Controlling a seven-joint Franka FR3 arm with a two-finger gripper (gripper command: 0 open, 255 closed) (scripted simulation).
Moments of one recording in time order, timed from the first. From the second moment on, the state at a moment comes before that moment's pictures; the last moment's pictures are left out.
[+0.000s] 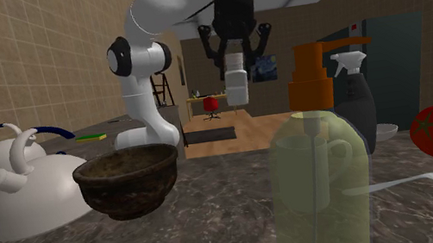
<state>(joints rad) 0.16 0.09 0.66 -1.30 -0.20 1.35 0.78</state>
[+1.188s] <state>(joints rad) -0.06 -0.30 0.33 -1.70 -0.03 1.47 0.27</state>
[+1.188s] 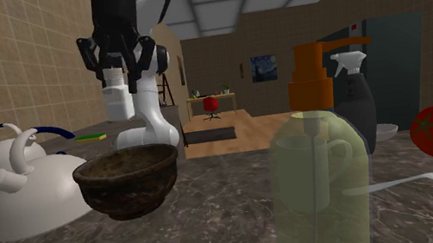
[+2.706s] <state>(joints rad) -0.05 -0.37 0.32 -1.96 -0.01 1.67 0.27</state>
